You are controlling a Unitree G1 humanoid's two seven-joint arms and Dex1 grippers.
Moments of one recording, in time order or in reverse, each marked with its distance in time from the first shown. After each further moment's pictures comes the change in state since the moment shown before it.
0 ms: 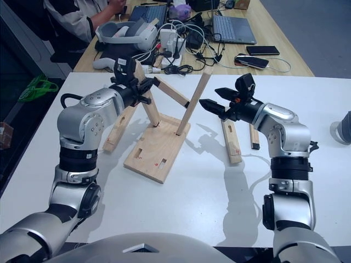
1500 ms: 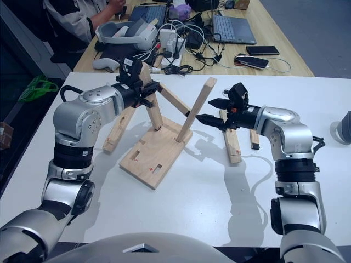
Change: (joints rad) left arm -0.029 0.067 -0.057 0.002 -0.041 0.041 -0.105; right arm 0.049 -0.068 0.073 -0.058 -0.009 0.015 0.150
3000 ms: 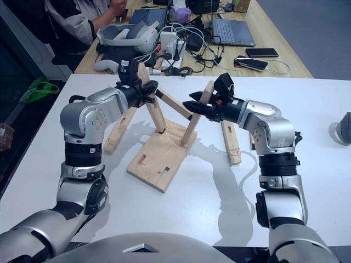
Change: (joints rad) left arm -0.021 -0.162 0.156 0.080 0.001 0.040 0.128; right arm -0.089 0.125 0.041 0.006 0.038 -0.012 -0.056
